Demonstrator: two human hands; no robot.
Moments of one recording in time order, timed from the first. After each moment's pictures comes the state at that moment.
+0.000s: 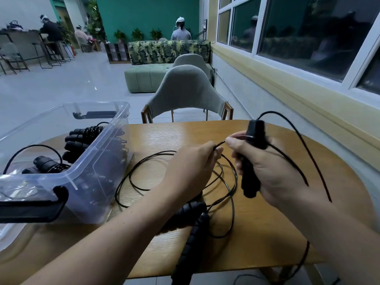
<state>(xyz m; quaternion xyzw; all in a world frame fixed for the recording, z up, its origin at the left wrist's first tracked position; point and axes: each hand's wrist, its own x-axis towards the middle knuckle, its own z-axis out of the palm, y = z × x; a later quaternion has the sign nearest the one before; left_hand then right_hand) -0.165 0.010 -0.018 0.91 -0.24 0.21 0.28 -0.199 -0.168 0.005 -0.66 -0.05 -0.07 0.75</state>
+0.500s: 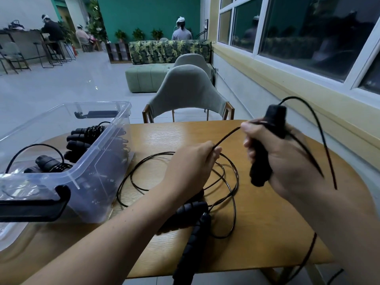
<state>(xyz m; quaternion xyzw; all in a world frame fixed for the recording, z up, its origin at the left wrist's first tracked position) -0.160 0.014 -0.023 0.90 -0.24 0.22 0.27 -0.203 -0.174 0.028 -0.63 -0.06 -0.12 0.77</state>
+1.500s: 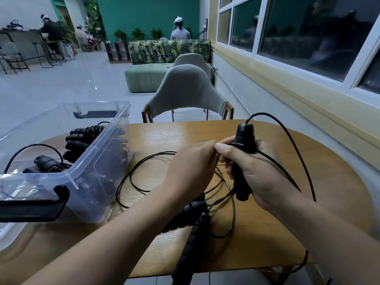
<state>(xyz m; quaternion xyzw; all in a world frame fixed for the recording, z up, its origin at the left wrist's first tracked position) -0.169 0.010 -0.015 0.88 -0.28 0.28 0.26 -0.203 -0.152 0.002 -0.68 -0.08 -0.07 0.73</state>
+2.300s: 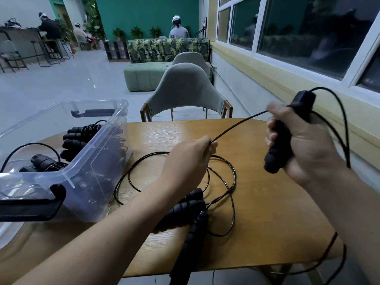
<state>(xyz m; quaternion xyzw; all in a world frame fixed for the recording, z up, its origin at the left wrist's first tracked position) -0.156 0.012 -0.021 0.90 -0.23 0.22 0.29 -0.193 -0.203 0.044 -0.57 -0.02 -0.14 0.81</state>
